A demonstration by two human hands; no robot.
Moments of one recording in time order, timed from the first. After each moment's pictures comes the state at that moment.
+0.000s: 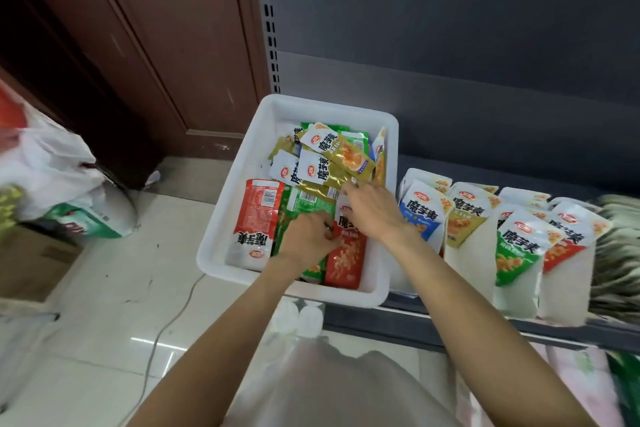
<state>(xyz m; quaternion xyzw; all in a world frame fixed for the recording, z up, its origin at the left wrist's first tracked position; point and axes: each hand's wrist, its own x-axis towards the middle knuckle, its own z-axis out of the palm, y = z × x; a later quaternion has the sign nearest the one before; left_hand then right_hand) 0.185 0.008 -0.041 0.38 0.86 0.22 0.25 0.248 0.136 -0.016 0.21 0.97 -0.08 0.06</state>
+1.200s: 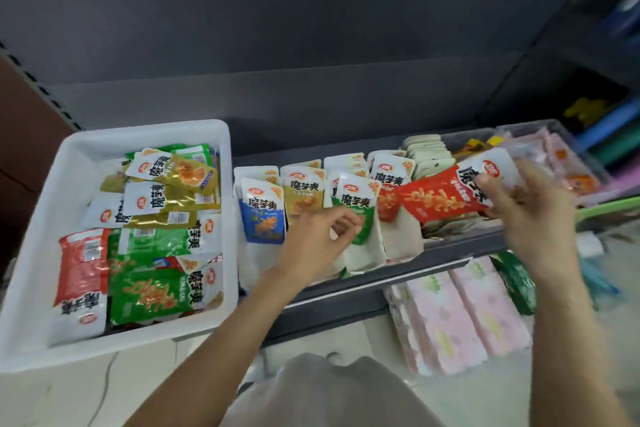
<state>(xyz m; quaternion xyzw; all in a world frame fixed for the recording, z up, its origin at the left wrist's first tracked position) 0.358 0.131 0.010 0.60 0.65 0.40 0.23 0.583 0.224 0.101 0.49 0.75 -0.20 -0.38</state>
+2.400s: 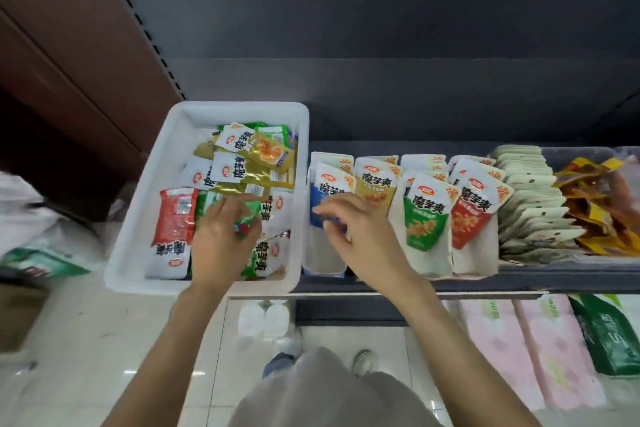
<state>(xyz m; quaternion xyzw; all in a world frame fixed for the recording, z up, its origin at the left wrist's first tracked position) 0.233 0.003 -0.007 0.41 0.85 0.34 -0.02 0.401 0.144 0.028 0.22 0.90 -0.32 -0.18</state>
